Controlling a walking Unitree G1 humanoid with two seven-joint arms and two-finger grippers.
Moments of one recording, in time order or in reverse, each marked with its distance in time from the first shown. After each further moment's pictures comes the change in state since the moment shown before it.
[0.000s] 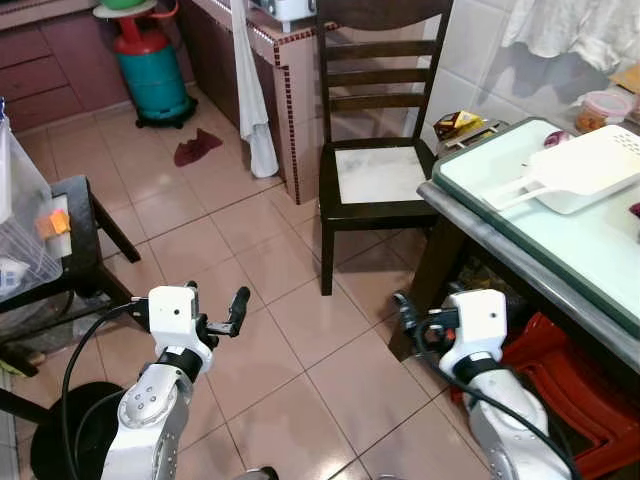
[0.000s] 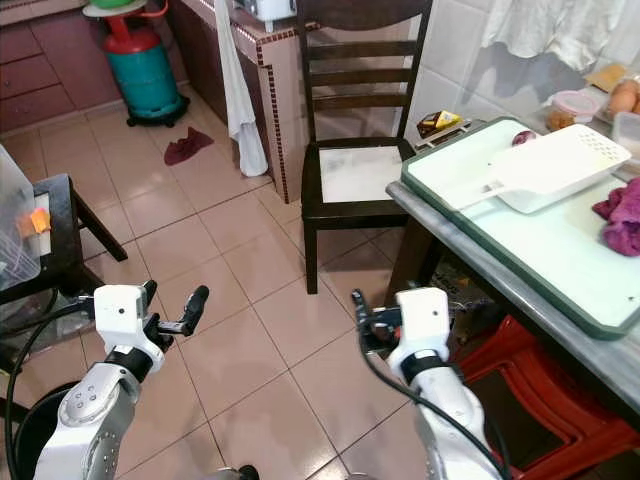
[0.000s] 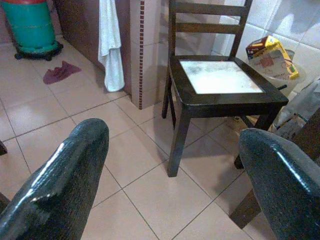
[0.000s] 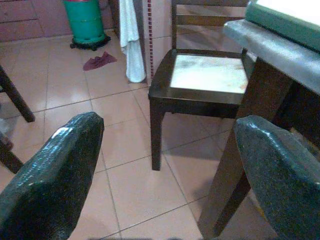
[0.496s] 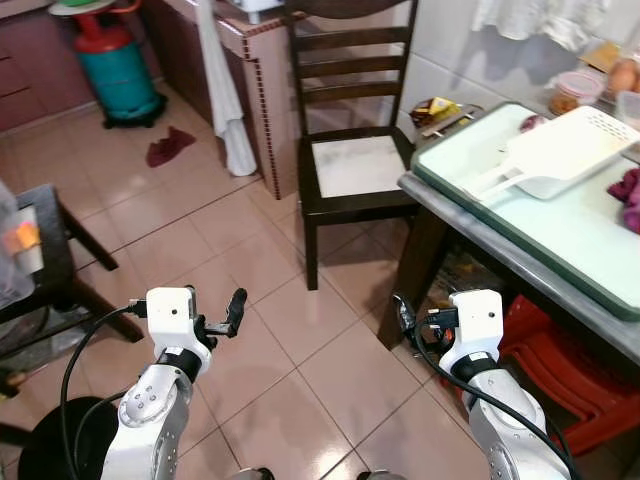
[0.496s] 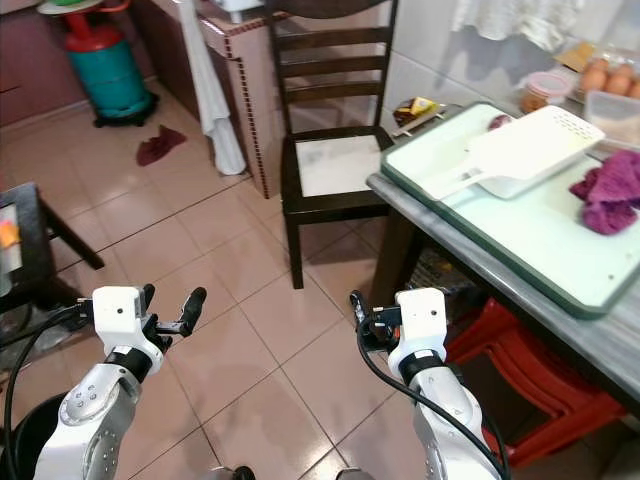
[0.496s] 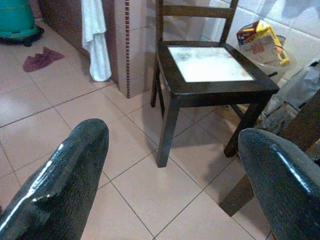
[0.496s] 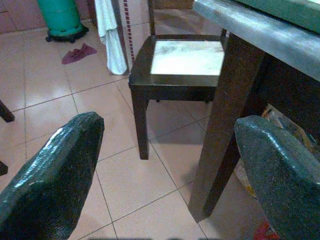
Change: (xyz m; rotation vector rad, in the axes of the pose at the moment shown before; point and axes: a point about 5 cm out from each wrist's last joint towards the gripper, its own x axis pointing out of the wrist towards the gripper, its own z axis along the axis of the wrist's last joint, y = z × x) left arm 0.001 0.002 -0.003 -0.029 0.026 0.031; right arm 0.000 -0.001 -0.001 0.008 0.018 -0.005
